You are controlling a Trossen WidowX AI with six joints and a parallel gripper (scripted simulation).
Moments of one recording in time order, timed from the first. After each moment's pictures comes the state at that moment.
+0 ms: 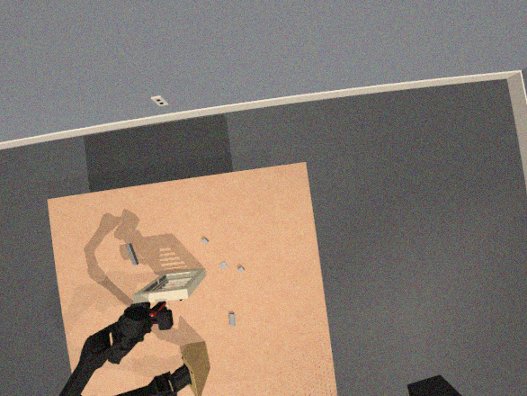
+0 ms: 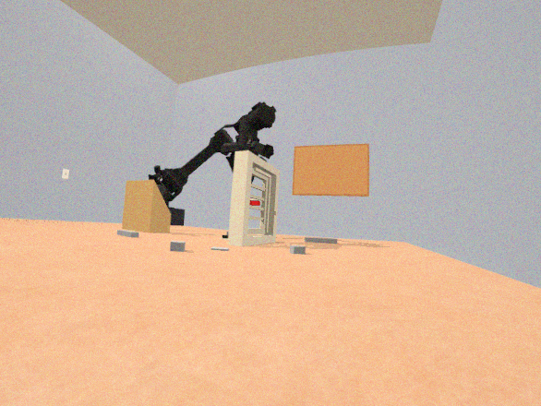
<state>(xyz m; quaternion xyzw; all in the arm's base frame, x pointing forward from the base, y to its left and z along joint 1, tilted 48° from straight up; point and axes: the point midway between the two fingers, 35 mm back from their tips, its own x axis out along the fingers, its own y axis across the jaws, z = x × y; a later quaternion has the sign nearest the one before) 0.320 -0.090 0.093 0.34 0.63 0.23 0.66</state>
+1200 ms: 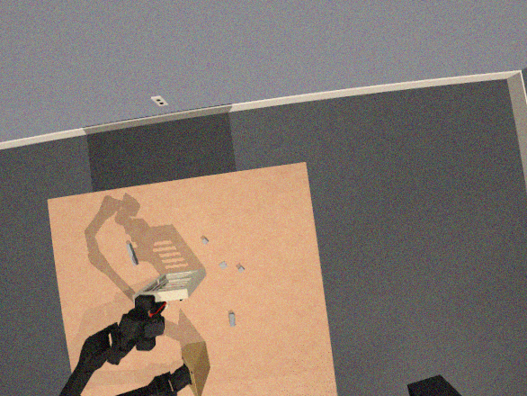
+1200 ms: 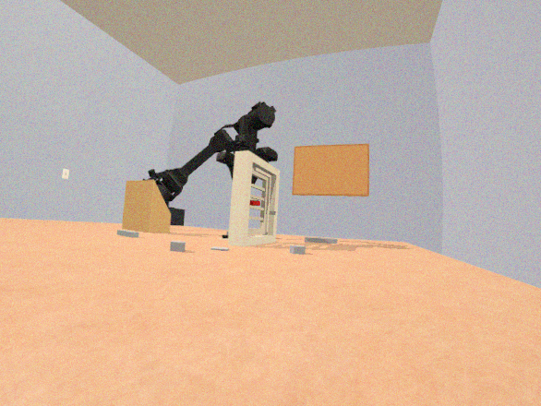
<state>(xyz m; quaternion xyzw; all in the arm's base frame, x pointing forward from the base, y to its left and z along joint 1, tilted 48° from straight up) 0.318 -0.089 0.094 0.72 0.59 -0.32 0.18</state>
